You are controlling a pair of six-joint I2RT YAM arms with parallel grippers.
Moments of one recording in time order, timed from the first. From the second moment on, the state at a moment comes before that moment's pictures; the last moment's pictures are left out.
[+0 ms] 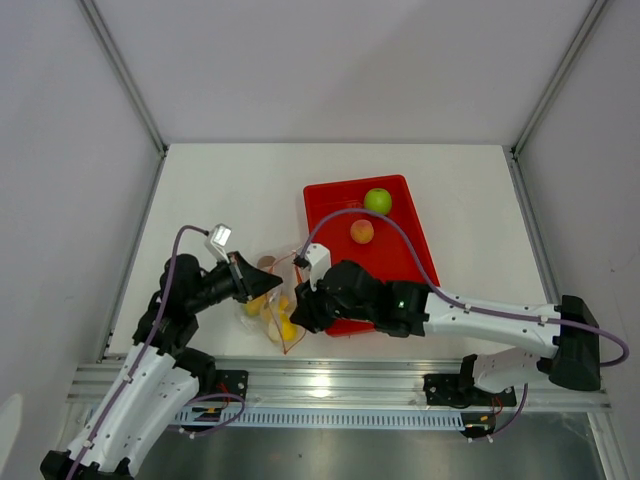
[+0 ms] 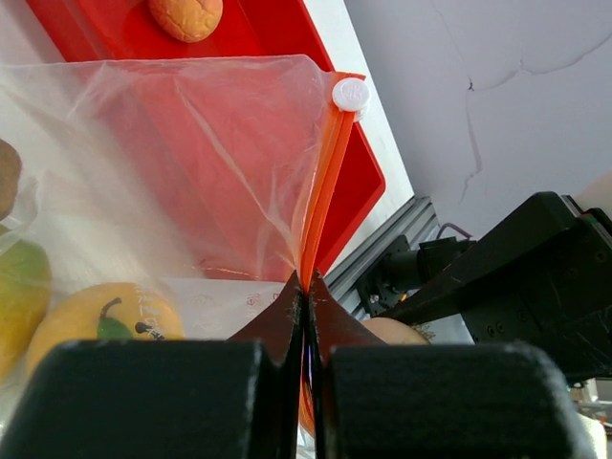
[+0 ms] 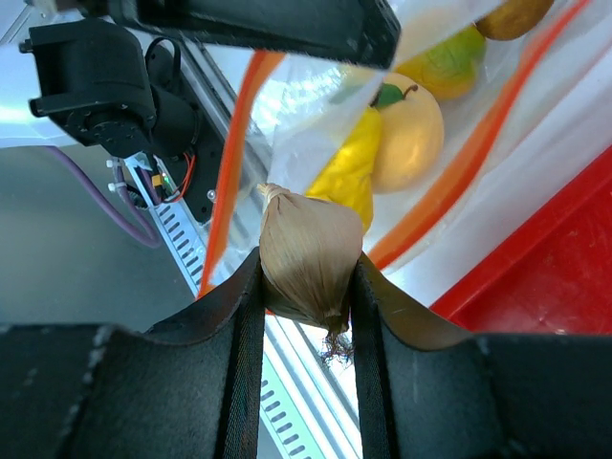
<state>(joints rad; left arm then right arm) -0.33 0.52 0.50 -0.28 0.57 -0.75 1.28 1.31 1.06 -0.28 0.06 0.45</state>
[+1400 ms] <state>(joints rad) -0.33 0.41 0.42 -0.23 0.59 -0.81 0.80 1.22 0.99 -0.29 0.21 0.46</state>
